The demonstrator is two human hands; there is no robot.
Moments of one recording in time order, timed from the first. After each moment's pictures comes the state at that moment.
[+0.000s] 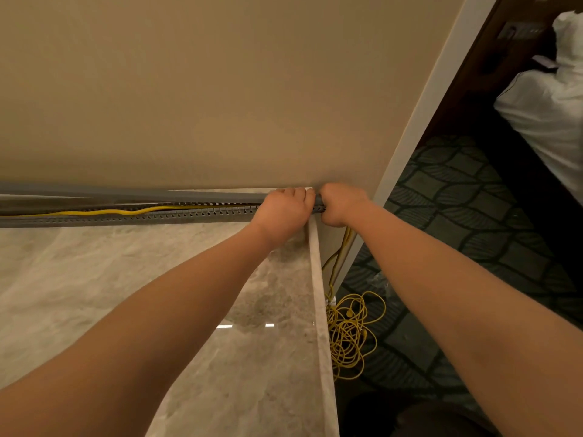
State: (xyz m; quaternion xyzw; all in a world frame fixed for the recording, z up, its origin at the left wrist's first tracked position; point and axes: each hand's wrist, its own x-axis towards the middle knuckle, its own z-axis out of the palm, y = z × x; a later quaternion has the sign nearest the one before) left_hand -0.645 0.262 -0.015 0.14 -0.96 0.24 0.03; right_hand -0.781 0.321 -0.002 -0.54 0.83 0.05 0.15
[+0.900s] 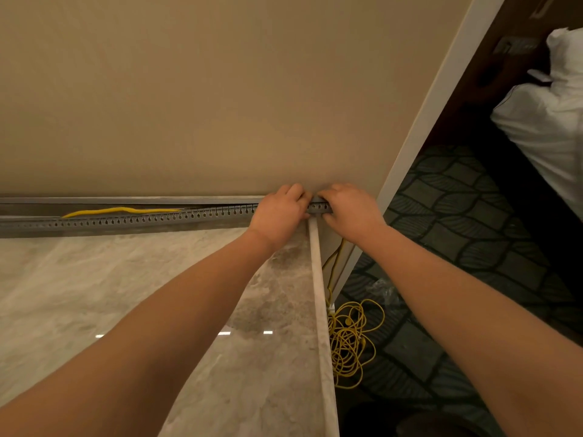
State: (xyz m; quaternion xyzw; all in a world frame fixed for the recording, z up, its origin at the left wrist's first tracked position) left_hand -0.645 0.250 -0.014 0.21 -0.97 0.07 0.09; right_hand -0.781 0.344 -0.002 -0.60 0.80 -0.08 0.00
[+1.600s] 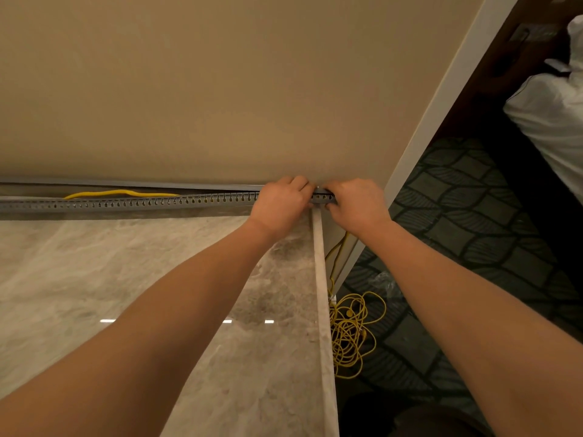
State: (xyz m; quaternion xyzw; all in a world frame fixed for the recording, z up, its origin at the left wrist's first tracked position) left_hand -0.642 0.251 -0.010 0.21 -0.97 0.07 0.12; right_hand -0.781 0.344 -0.008 -0.60 0.80 -0.07 -0.07
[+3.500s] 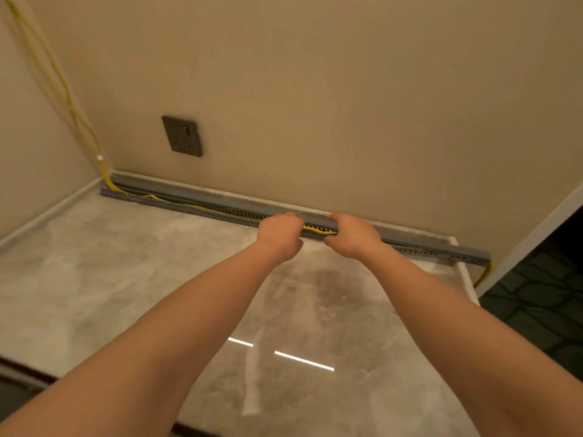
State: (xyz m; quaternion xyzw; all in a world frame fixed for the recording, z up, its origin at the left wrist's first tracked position) left_hand -0.327 0.178 0.051 0.44 -0.90 0.01 0.02; right_hand -0.473 0.243 0.063 -0.57 0.81 -0.08 0.12
